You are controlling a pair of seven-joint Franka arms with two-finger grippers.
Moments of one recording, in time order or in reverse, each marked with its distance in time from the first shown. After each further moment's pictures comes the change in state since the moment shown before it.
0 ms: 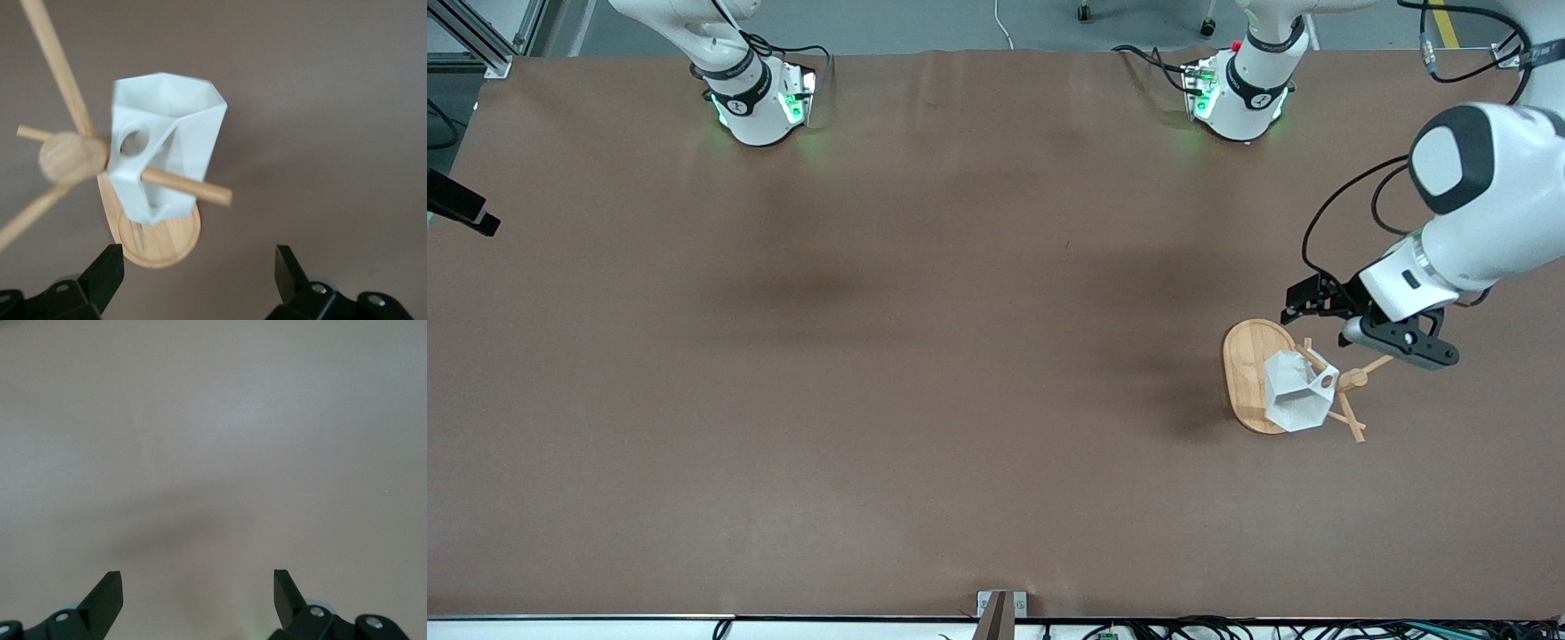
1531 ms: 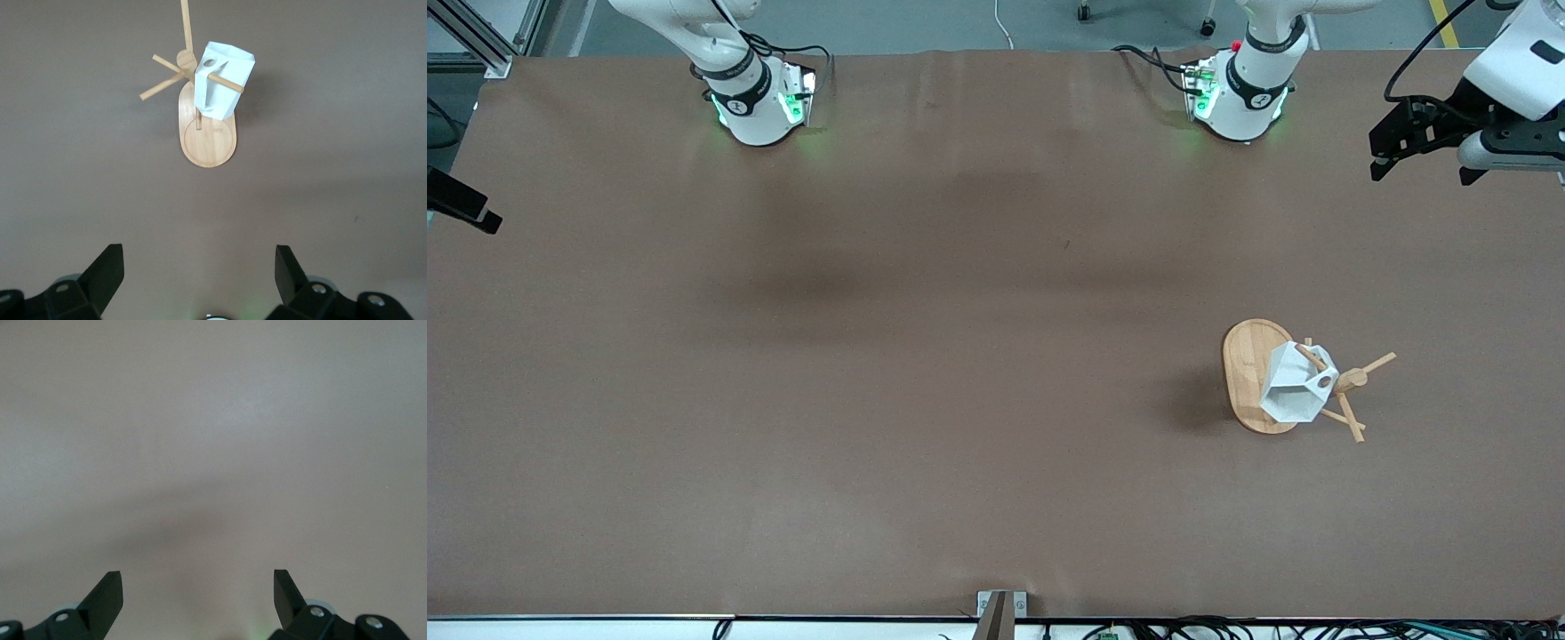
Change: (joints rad) left arm -0.025 -0.223 -0.040 0.290 0.255 -0.510 -0.320; right arm 0.000 0.000 0.000 0.000 0.000 -0.013 0.000
